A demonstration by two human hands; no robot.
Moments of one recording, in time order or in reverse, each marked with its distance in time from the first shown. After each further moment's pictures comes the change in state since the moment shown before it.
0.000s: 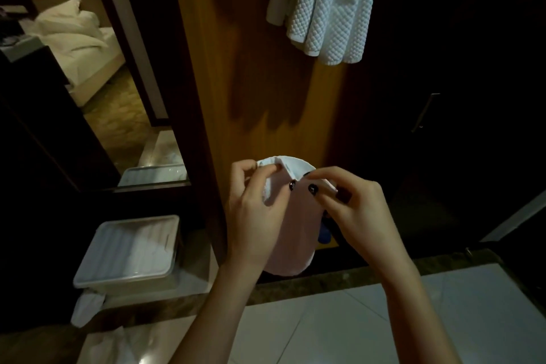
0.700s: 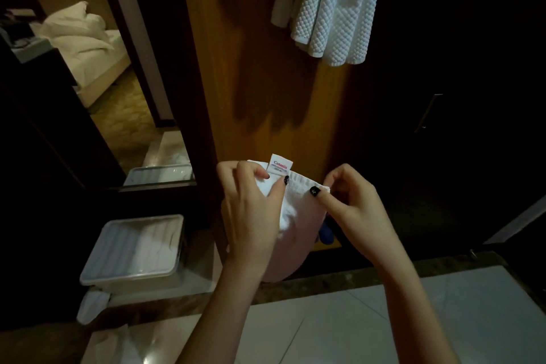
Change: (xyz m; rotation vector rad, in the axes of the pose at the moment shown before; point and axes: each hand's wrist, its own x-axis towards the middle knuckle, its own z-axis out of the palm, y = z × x) left_hand 0.000 0.008 -0.009 0.107 0.079 -0.140; right_hand -0.006 -0.002 0.006 0.191 -0.017 0.149
